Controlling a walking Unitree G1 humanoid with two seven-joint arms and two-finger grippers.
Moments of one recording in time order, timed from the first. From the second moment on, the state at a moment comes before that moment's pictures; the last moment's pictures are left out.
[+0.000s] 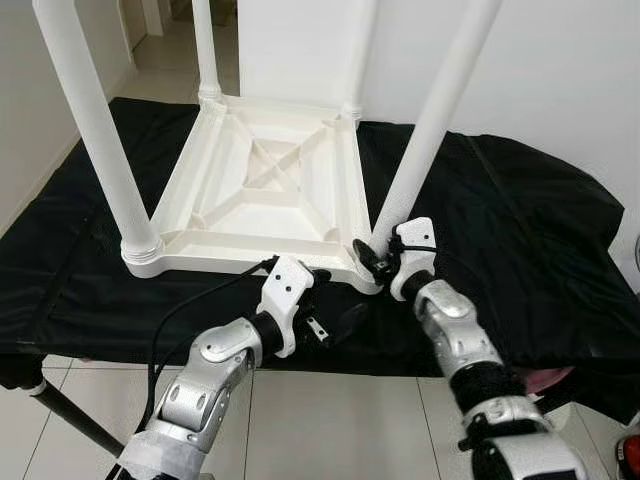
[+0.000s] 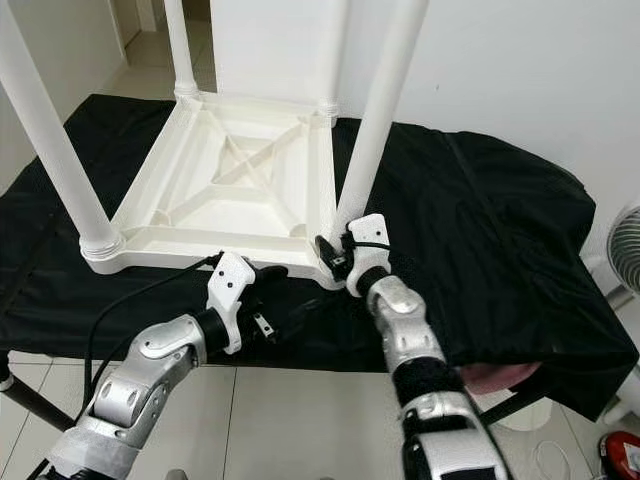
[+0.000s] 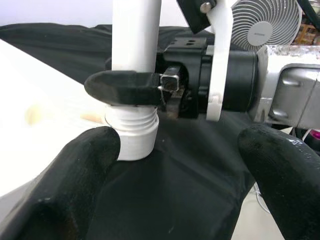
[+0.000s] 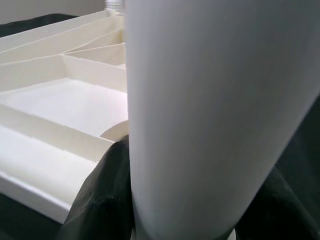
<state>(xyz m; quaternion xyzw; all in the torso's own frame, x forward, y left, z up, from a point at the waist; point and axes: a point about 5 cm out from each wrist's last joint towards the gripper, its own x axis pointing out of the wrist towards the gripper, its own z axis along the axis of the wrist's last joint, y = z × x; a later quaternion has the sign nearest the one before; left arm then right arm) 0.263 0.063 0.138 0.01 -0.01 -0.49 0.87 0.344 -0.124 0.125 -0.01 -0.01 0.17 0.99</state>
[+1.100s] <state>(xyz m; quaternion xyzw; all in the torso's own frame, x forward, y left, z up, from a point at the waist) 0.264 0.064 0.137 0.01 0.00 -0.48 0.88 0.322 -0.123 0.135 0.01 -0.04 0.16 0.99</state>
